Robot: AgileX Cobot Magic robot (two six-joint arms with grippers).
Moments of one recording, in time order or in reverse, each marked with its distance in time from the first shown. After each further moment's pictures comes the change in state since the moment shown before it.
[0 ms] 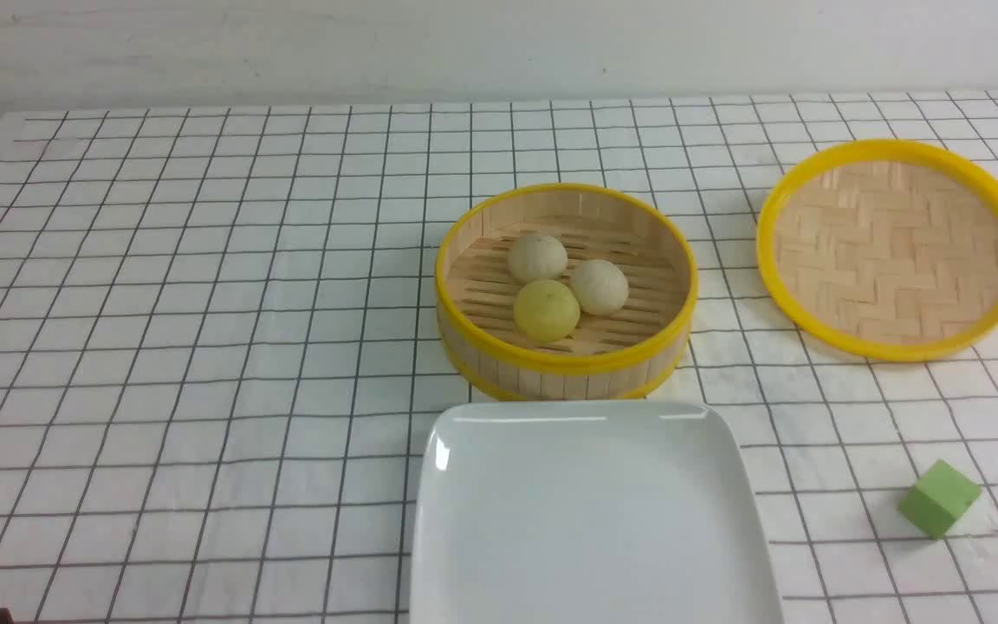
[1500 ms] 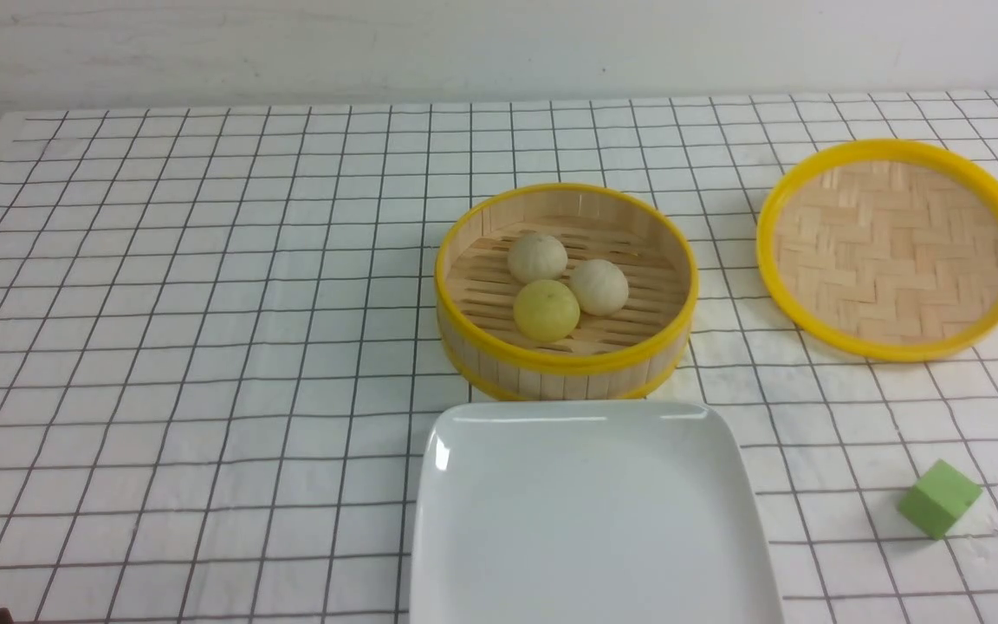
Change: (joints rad) right arm 0.000 0.000 -0.037 0.134 -0.064 0.058; left arm 0.000 0.000 0.000 0.000 0.000 0.000
